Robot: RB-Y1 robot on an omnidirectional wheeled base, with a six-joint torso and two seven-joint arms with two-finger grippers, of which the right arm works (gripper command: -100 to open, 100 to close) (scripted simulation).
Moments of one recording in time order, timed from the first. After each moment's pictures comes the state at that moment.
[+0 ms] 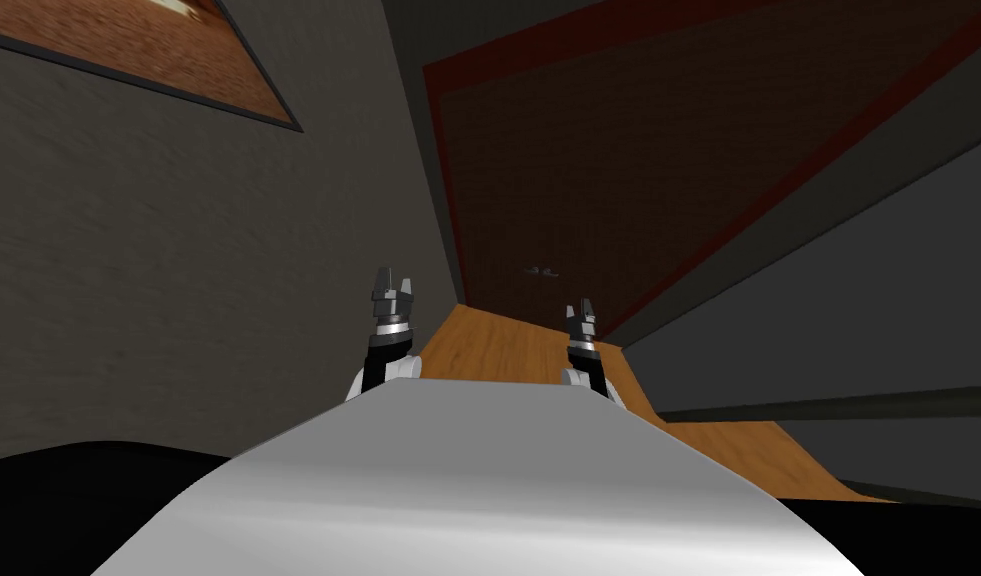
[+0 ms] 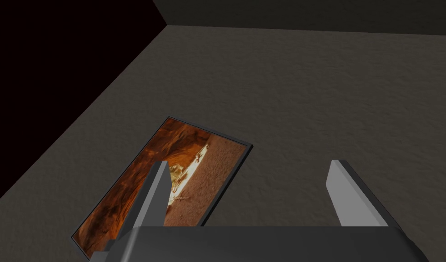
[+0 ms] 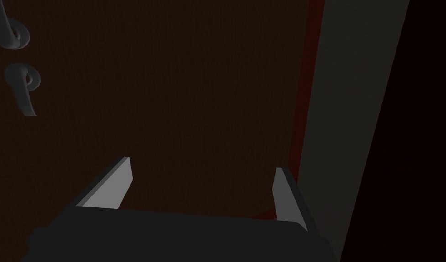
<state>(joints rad) 0.34 -0.14 -0.09 -1.71 -0.12 -0.68 -0.04</state>
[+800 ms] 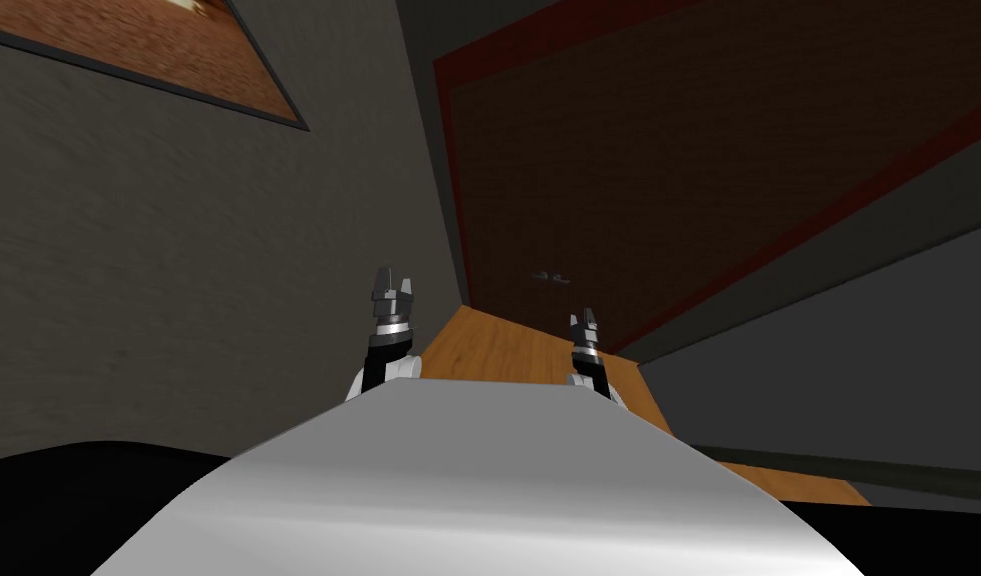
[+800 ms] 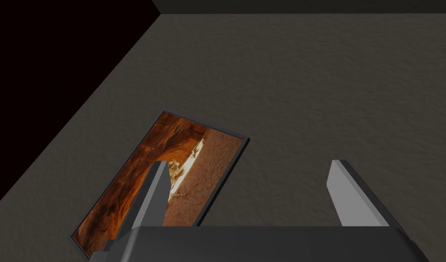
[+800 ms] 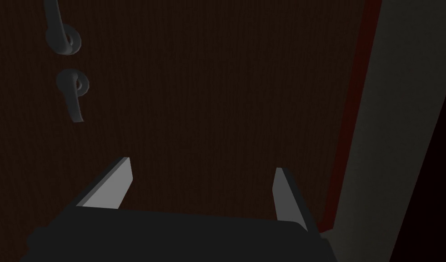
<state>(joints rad) 0.30 -0.18 -0.13 -1.50 -0.17 -0.72 -0.06</state>
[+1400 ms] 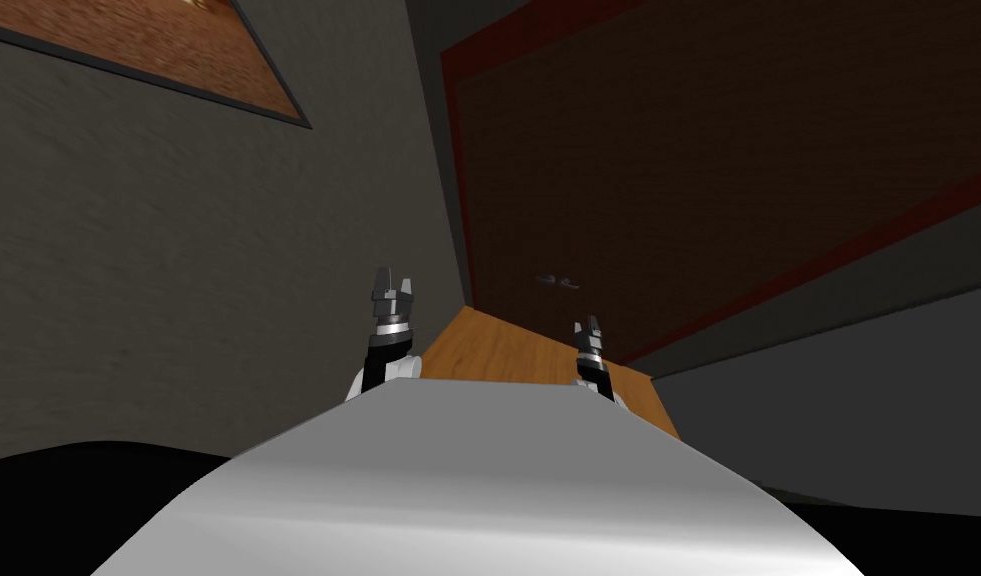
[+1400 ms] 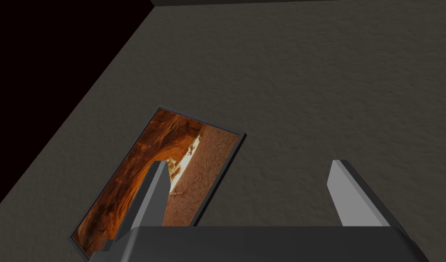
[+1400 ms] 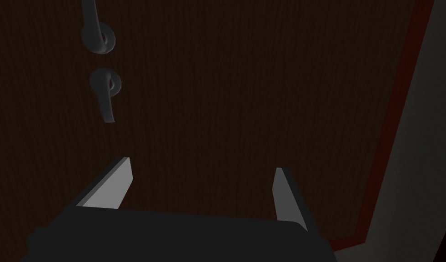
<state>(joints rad) 0.28 -0.22 -0.16 -1.36 -0.20 -0.76 -0.08</state>
